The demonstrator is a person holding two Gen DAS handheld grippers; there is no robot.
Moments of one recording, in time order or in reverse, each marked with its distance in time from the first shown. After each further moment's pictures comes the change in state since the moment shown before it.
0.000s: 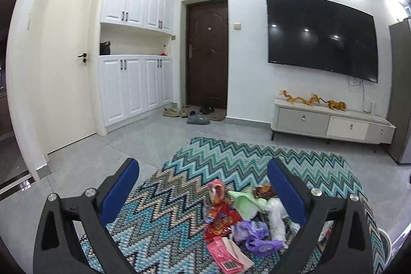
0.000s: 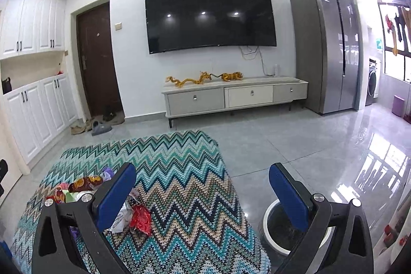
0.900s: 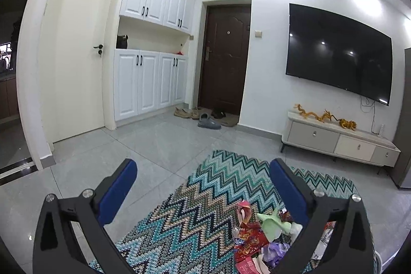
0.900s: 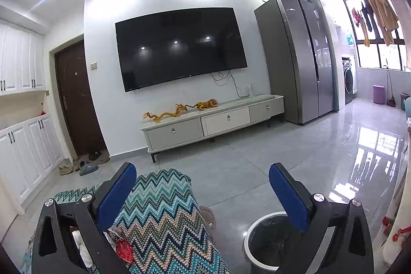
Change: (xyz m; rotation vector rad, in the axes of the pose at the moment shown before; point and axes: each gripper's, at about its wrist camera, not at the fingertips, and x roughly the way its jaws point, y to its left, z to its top) left arm -0.025 0.037 0.021 -0.081 -0.006 0.056; right arm -0.032 -0.065 0.024 0.143 -0.167 -0.087
